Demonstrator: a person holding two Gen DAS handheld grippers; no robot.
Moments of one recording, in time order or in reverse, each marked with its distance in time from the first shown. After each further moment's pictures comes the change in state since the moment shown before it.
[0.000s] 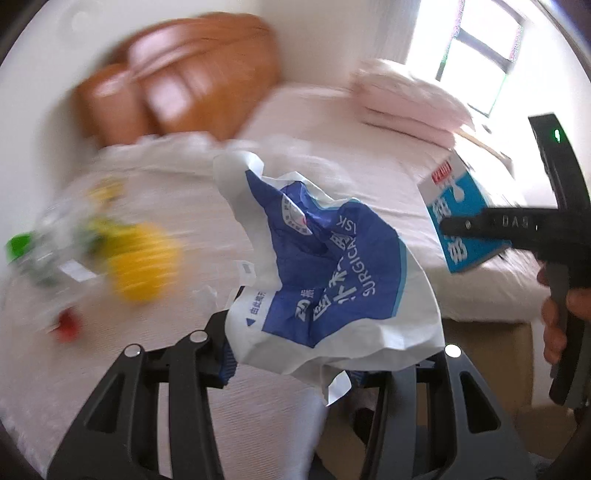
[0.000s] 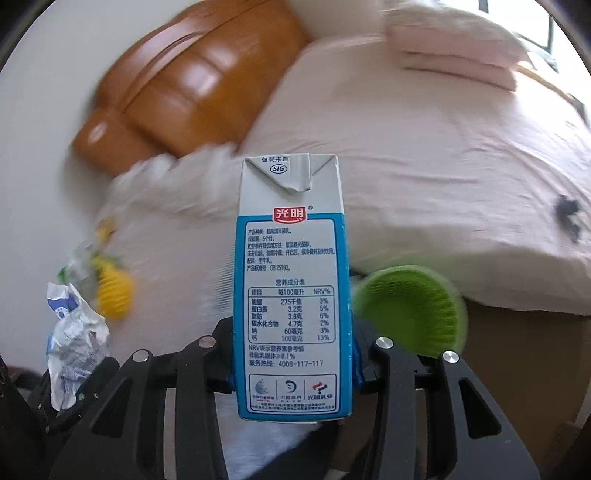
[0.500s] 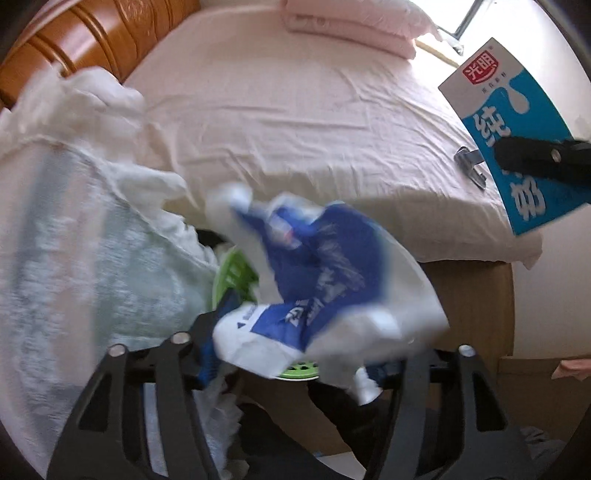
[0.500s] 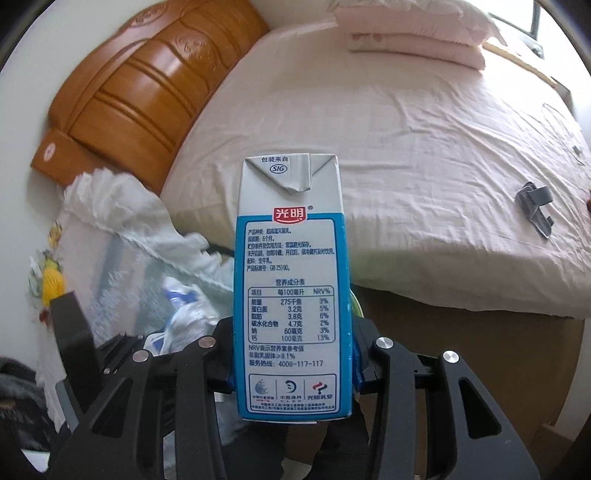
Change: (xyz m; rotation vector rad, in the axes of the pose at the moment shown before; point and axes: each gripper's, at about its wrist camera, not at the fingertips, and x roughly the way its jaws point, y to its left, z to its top) left arm 0.181 -0.166 0.000 0.069 0.308 -0.106; right arm 0.014 -0.169 0.009 -0.034 0.092 -0.012
